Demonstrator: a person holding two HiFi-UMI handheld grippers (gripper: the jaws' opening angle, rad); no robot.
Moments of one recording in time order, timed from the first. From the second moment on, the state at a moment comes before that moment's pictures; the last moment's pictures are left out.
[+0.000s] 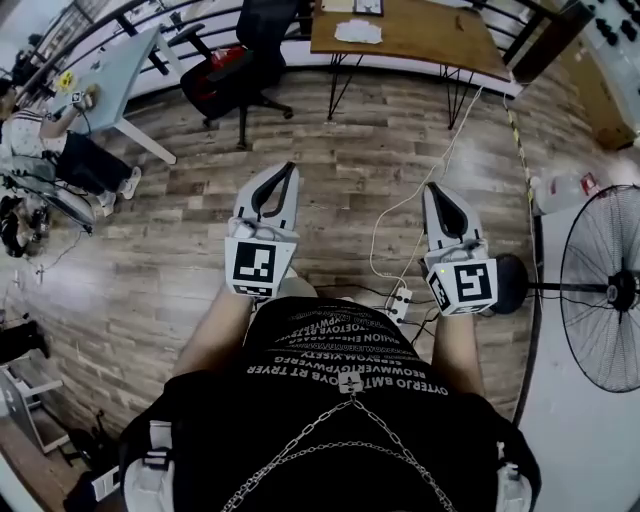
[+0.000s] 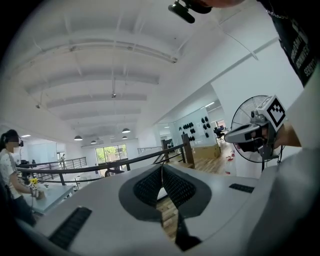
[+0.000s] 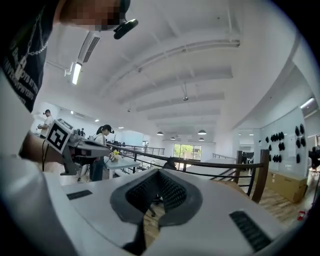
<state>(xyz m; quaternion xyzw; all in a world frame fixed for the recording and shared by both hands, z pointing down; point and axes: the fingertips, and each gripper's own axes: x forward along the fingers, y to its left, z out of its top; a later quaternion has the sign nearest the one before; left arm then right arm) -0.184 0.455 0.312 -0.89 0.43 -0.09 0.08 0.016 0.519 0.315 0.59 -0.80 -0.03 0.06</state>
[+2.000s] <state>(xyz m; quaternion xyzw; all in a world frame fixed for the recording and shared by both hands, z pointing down) -0.163 0.185 0.355 -0.94 0.34 -0.09 0.06 -0.032 0.271 0.349 0.62 -0.78 0.03 0.07</state>
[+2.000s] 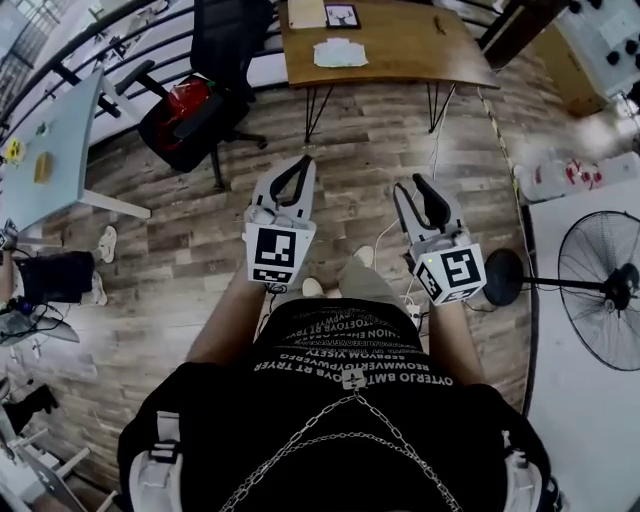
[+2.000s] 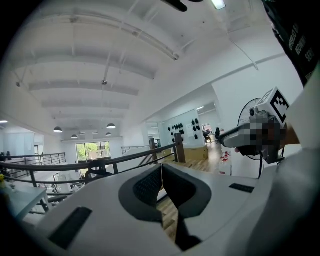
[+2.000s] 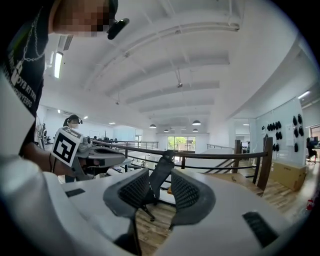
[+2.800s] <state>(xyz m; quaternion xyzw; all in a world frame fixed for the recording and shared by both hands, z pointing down) -0.134 0.066 0.355 -0.92 0.38 -0.10 0.03 0.028 0.135 0.350 0.60 -0.80 0.03 0.05</state>
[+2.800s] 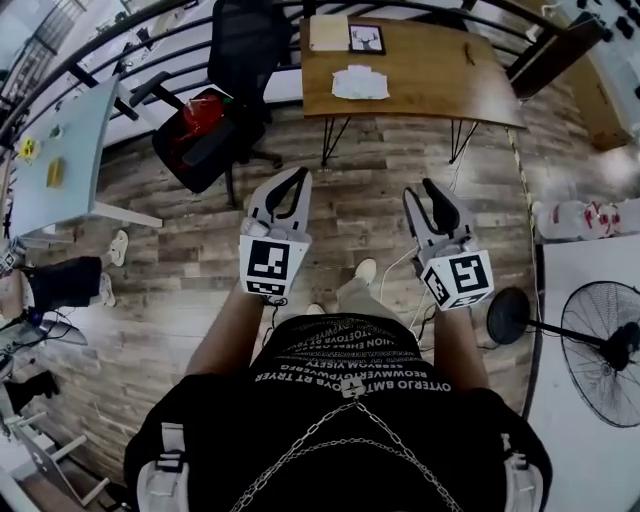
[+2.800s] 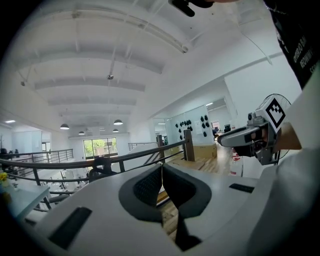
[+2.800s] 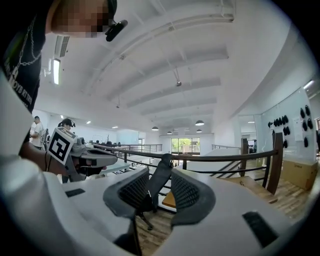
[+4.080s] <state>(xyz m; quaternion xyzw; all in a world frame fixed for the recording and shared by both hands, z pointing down) -0.013 -0.009 0.347 -0.91 0.41 -0.10 0.03 0.149 0.048 0.344 0.56 -0.83 0.02 0.06</state>
